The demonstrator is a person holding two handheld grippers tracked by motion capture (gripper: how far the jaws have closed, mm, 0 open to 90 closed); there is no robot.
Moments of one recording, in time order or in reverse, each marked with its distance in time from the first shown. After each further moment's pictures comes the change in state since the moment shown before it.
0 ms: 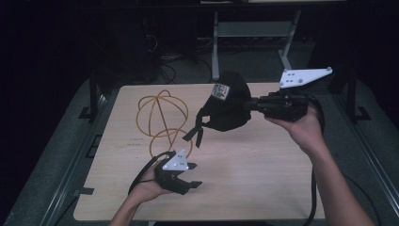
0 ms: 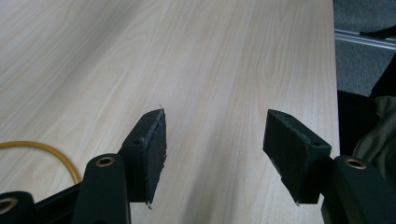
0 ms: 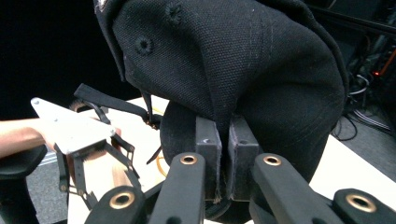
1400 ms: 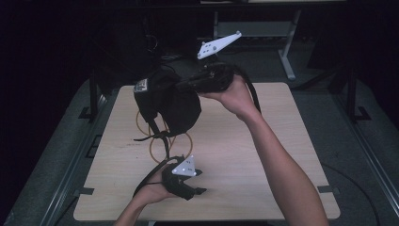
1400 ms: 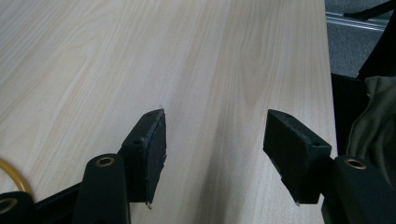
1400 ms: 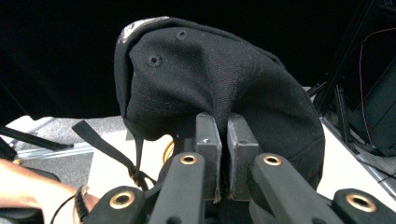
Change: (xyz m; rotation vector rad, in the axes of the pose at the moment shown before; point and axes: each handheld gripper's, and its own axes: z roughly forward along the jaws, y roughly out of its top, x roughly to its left) left arm -0.006 -0.004 0.024 0.046 -0.072 0.023; right arm 0.008 0.092 0.138 0.060 0.199 -0.085
